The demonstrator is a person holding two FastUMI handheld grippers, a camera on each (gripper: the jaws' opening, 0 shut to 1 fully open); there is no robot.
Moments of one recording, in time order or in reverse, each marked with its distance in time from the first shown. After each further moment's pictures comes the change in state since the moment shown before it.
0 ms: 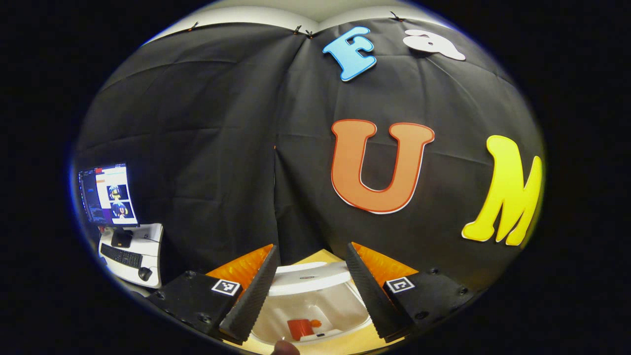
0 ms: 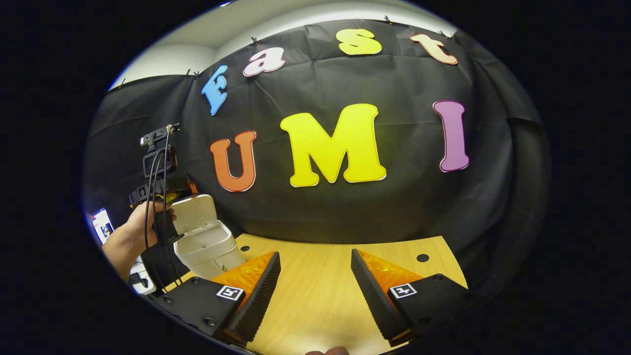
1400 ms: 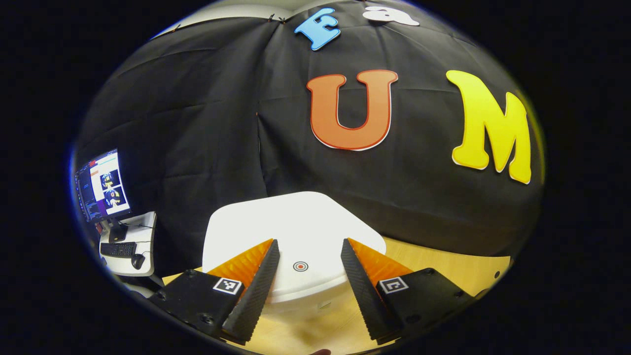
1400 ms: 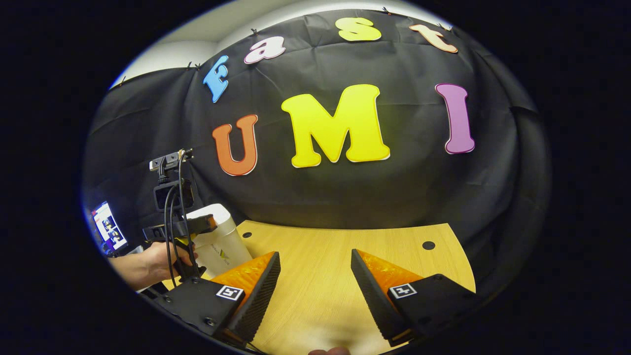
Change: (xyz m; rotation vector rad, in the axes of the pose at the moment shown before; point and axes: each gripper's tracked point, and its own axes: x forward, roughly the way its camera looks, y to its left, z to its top) left arm -0.010 -0.014 -0.128 0.135 0.063 -0.051; right arm 0.008 -0.005 -0.037 0.021 0.063 0.026
